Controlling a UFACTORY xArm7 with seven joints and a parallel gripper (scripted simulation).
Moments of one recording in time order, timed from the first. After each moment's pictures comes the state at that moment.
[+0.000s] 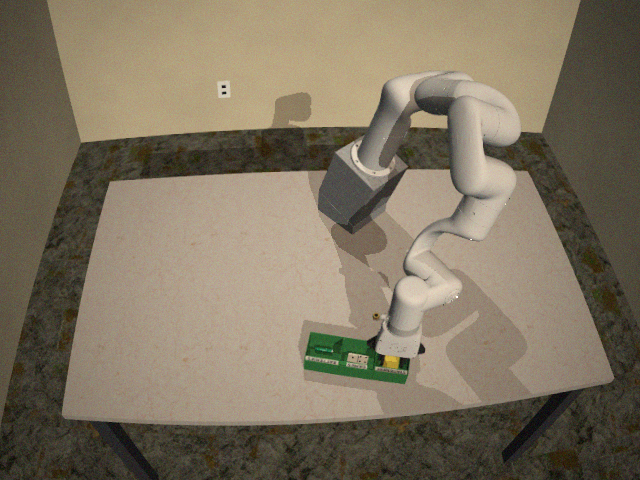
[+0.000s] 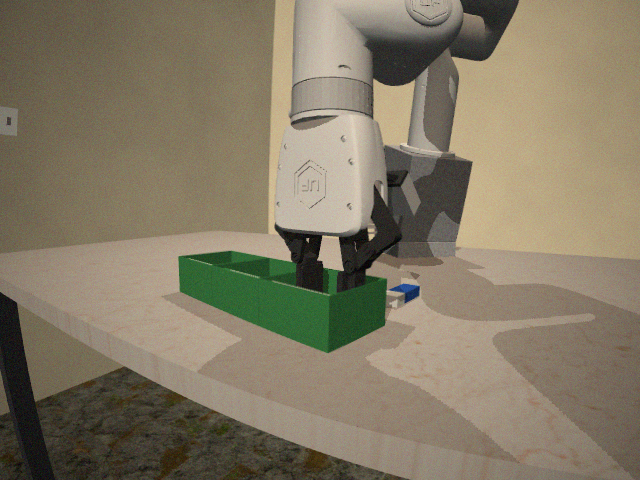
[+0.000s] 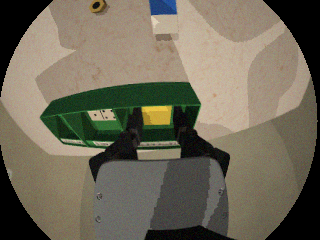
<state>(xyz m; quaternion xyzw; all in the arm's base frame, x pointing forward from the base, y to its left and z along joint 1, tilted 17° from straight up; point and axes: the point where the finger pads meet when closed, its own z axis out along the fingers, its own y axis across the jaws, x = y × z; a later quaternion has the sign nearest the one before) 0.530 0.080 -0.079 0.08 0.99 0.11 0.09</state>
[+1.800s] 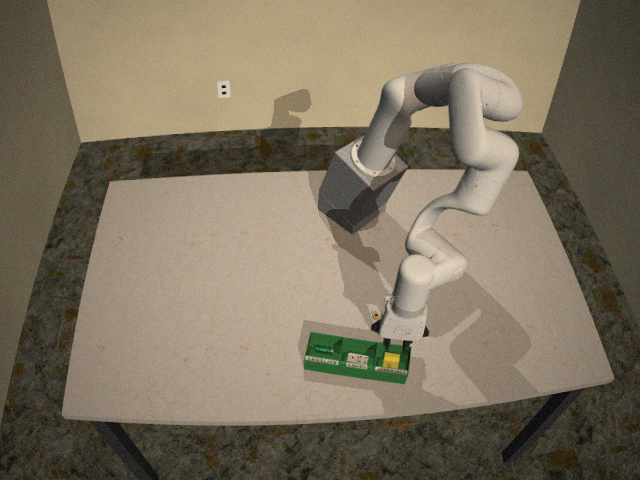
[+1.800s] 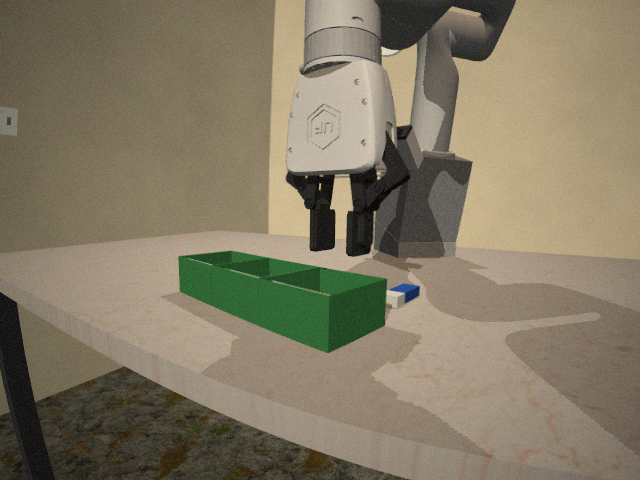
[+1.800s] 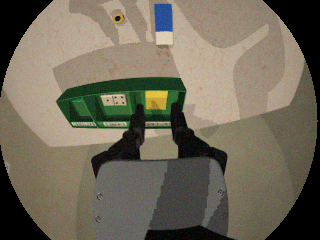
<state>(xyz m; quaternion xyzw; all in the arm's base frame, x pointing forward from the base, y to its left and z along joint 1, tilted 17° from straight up) 0.505 0.072 -0.032 0.06 0.99 0.11 0.09</state>
